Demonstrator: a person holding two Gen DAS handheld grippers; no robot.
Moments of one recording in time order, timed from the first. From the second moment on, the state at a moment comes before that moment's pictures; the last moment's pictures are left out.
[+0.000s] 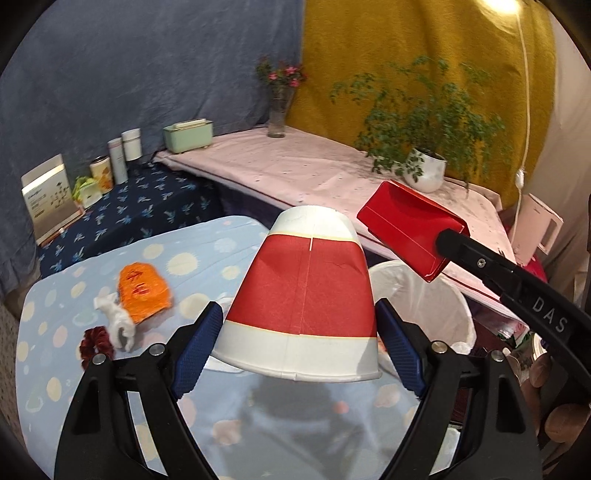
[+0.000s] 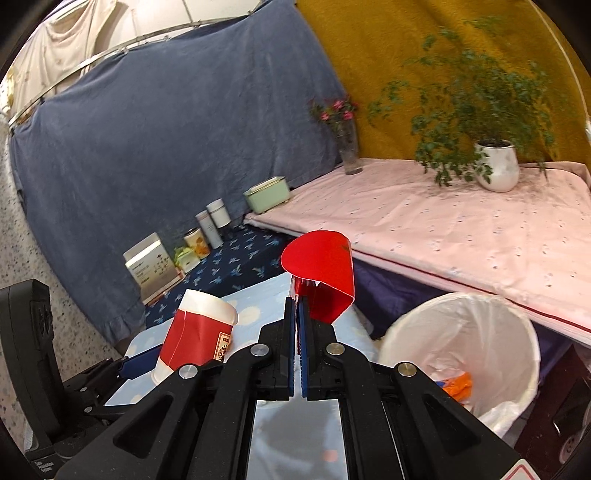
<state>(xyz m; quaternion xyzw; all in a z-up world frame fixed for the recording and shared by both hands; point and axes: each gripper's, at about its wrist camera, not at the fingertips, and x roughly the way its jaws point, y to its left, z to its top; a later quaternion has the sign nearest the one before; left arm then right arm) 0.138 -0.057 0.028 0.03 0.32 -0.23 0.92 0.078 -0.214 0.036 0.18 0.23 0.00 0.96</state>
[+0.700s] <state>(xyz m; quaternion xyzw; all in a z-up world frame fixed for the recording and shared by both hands) 0.130 -0.188 0.011 0.06 0.34 -0.34 0.87 0.030 -0.331 0.012 0.23 0.22 -0.09 0.94</state>
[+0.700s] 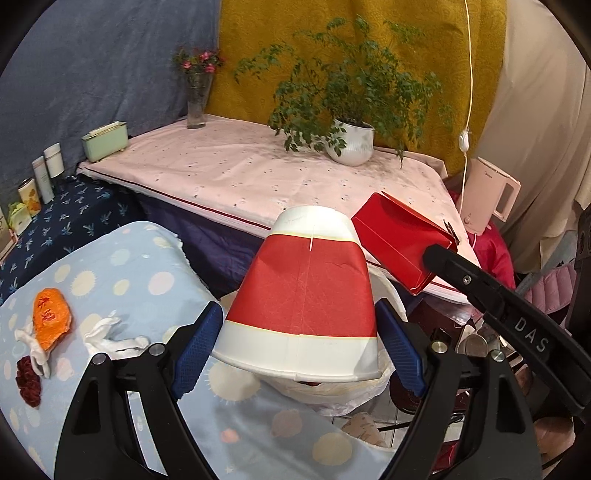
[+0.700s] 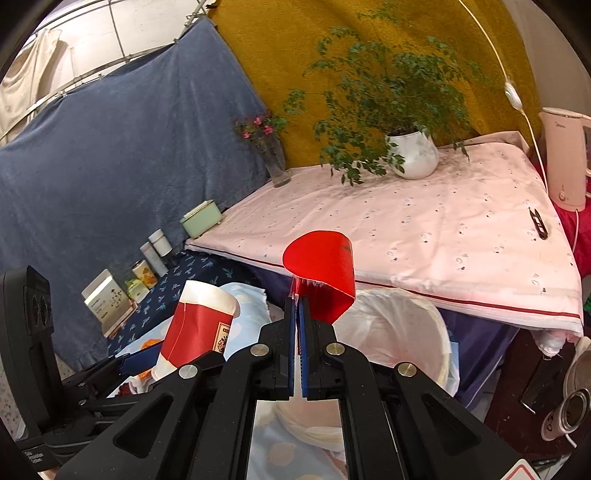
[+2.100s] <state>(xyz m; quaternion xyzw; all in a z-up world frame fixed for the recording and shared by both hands) 0.156 -0.161 -0.018 0.05 0.36 -0.26 0.89 0.054 -0.322 -0.008 0.22 0.24 -0.09 0.94</state>
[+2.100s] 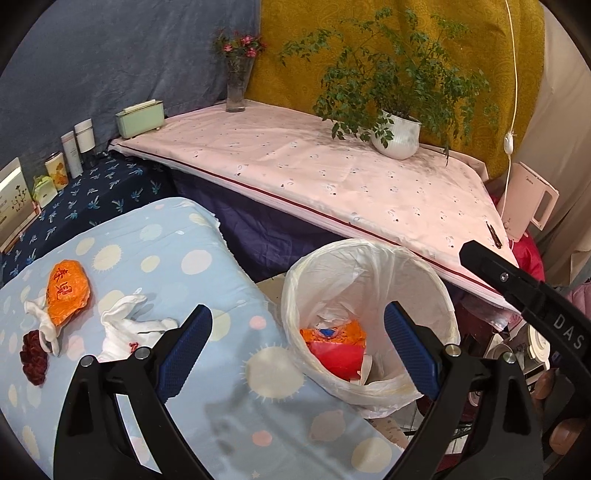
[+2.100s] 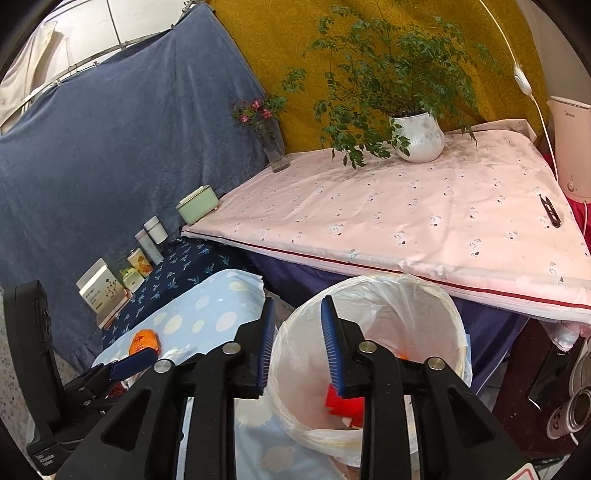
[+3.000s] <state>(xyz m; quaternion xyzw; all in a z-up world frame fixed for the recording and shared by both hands) 0.154 -0.056 -0.012 -0.01 0.36 -0.18 0.92 0.064 -0.234 0.018 0.18 0.25 -0.02 0.95</state>
